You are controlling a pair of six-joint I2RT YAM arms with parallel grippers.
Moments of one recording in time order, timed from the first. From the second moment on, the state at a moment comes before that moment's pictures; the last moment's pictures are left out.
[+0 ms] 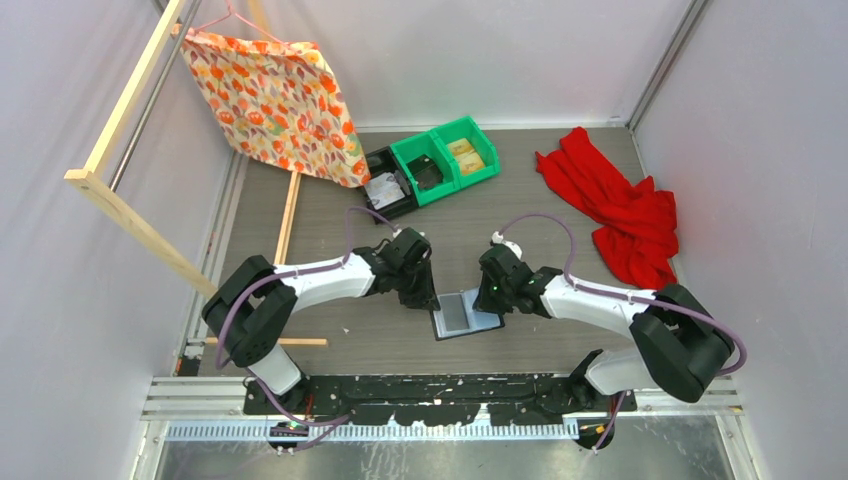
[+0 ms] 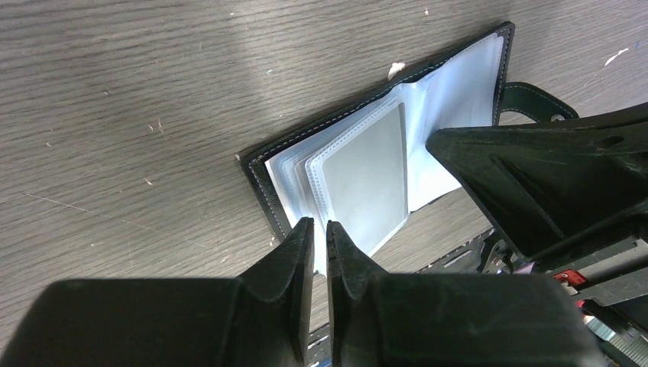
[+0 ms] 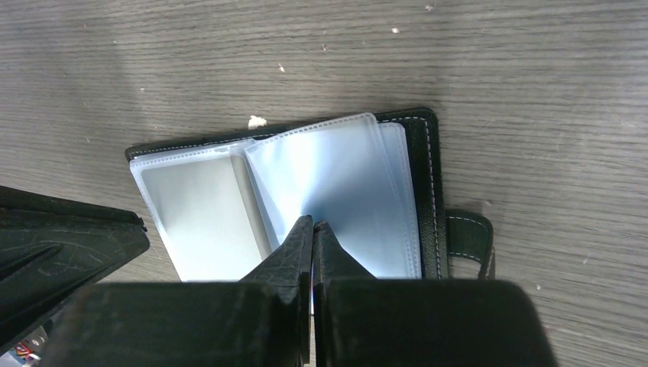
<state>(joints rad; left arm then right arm) -0.83 1.61 0.89 -0.28 0.21 -0.89 0.74 1.35 0.59 -0.25 0.05 0.83</state>
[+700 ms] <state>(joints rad) -0.83 1.64 0.93 -0.28 0.20 -0.89 0.74 1.35 0.57 -0.20 0.04 0.85</state>
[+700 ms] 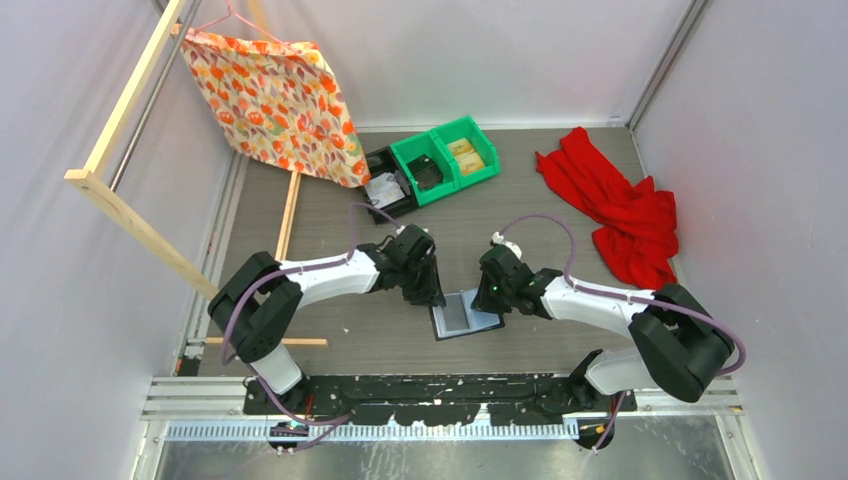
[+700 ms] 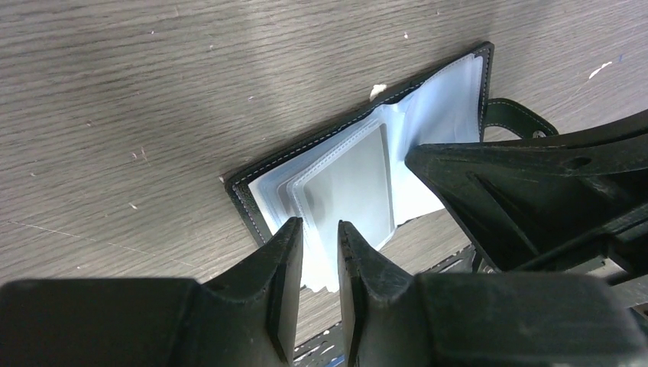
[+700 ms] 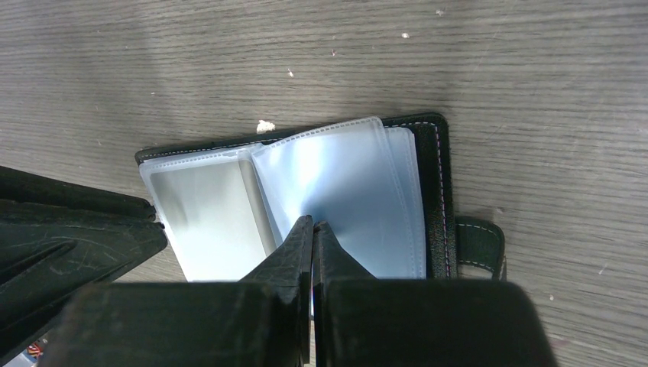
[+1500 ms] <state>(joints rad) -0.82 1.67 0.93 -0.19 0.26 -0.92 0.73 1.35 0.57 -0.19 0.04 0.85</state>
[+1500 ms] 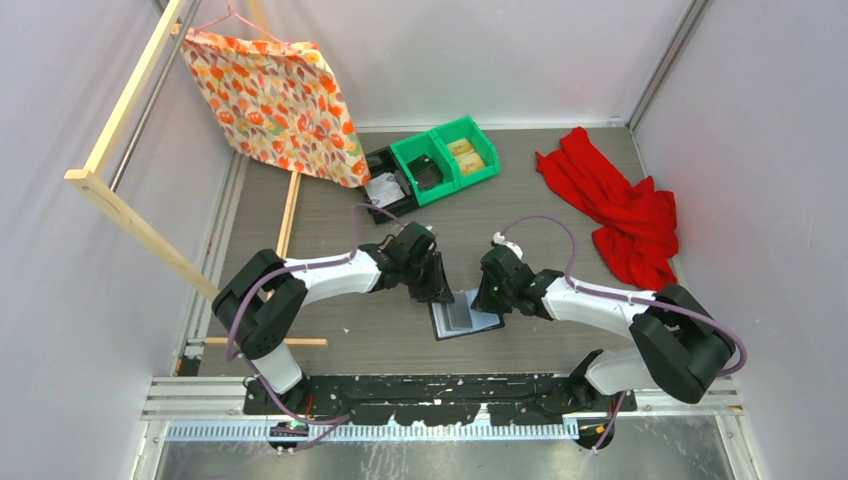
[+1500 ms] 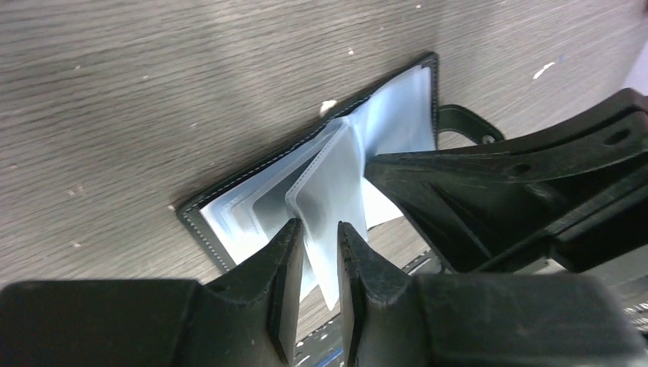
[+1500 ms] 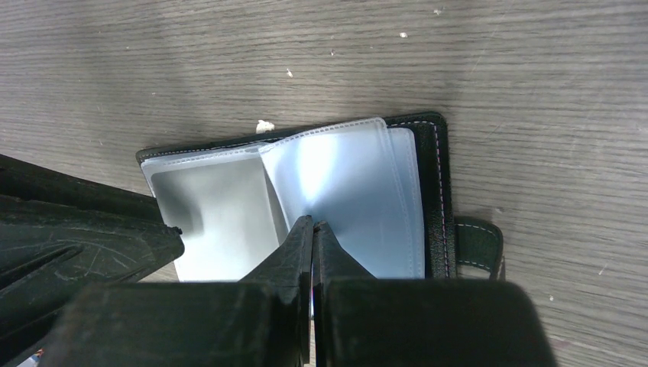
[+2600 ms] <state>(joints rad) -0.88 1.78 1.00 0.03 0.39 -1.02 0.71 1.05 0.53 -0.45 0.14 0.87</state>
